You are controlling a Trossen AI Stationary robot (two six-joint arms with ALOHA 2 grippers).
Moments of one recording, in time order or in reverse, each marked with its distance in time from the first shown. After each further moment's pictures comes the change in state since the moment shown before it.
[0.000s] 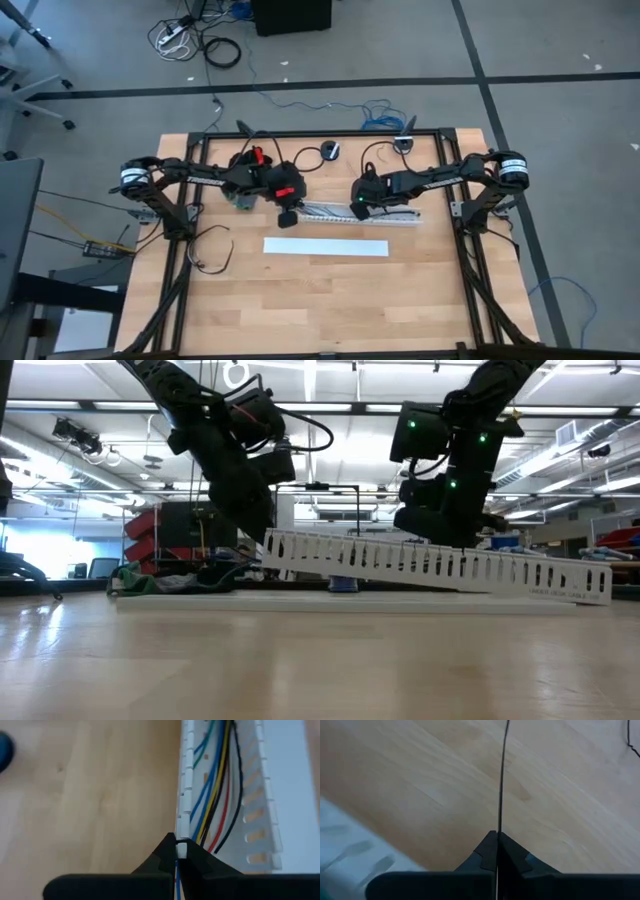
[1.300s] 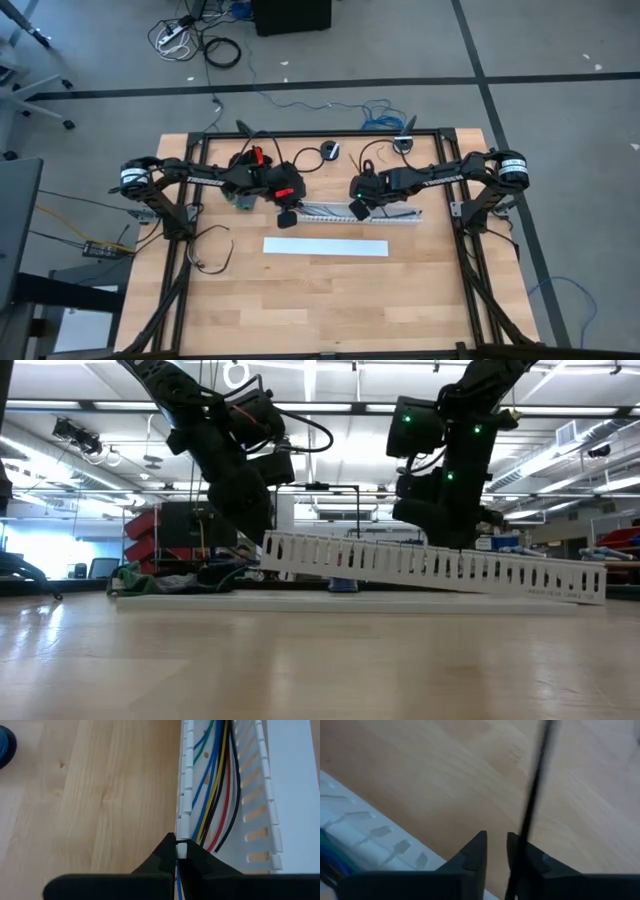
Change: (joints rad) left arm 0.000 0.000 -0.002 -0.008 -0.008 -0.002; right arm -0.015 -0.001 0.046 -0.059 -0.070 -0.032
